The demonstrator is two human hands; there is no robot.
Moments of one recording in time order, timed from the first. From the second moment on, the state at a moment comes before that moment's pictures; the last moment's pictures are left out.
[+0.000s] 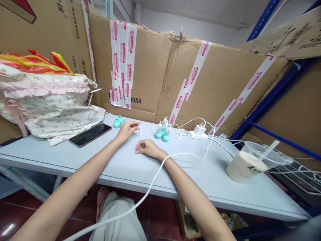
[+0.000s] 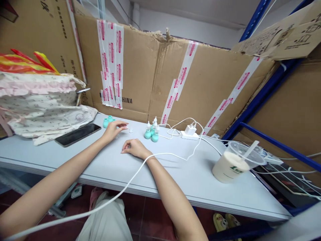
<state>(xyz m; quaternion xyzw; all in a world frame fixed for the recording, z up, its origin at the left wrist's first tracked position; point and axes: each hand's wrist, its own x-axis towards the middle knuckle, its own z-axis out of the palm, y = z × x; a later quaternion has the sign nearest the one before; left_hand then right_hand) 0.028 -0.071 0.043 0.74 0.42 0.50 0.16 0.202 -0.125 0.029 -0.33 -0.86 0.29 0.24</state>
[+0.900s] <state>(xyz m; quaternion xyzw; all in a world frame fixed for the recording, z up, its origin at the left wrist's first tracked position) 0.053 -0.087 0.052 0.64 0.33 0.56 0.41 0.211 -0.120 0.055 -0.40 -0.62 0.21 0.64</state>
